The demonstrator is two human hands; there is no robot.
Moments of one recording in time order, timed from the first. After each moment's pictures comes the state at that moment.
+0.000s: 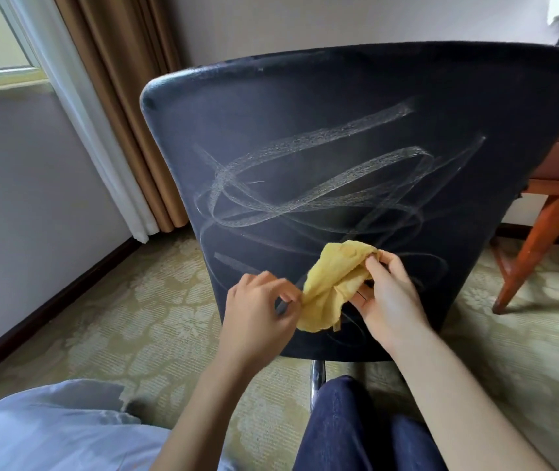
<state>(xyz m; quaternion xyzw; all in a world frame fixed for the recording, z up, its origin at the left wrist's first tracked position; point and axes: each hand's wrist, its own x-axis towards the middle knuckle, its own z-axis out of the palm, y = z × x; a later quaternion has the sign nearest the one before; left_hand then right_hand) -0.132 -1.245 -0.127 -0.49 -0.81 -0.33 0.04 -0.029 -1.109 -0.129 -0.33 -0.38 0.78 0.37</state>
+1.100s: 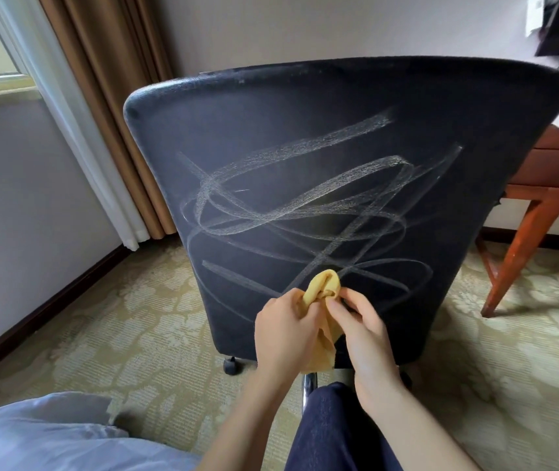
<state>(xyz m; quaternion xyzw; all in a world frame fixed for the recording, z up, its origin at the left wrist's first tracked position) -0.101 -1.194 -0.156 -0.33 -0.83 -0.44 -0.07 -0.011 -1.143 -0.160 -0.36 -0.52 0.70 0.35</state>
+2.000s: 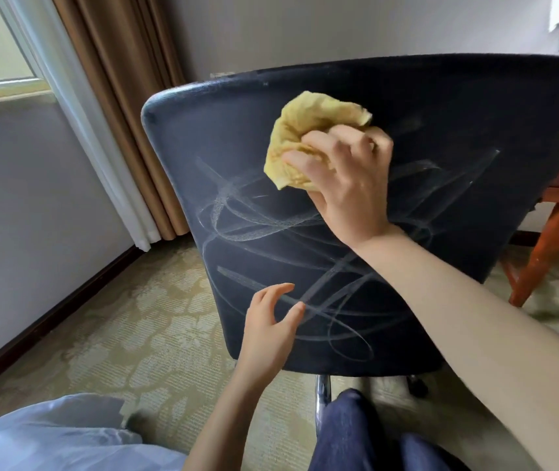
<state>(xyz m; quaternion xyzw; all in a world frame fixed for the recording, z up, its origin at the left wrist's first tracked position) -0.144 -1.221 -0.155 -0.33 -0.77 -0.52 -0.14 -0.112 -1.063 -0.039 -0.05 -0.72 -0.21 0.66</state>
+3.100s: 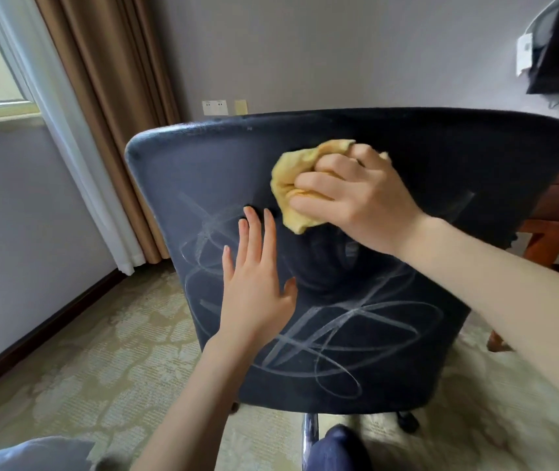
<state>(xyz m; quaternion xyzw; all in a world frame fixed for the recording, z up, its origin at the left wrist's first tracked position) -0.178 -1.170 -0.085 -0.47 -0.82 -0.28 0.14 -0.080 -1.024 0.011 0.16 -0.77 -0.37 0.50</state>
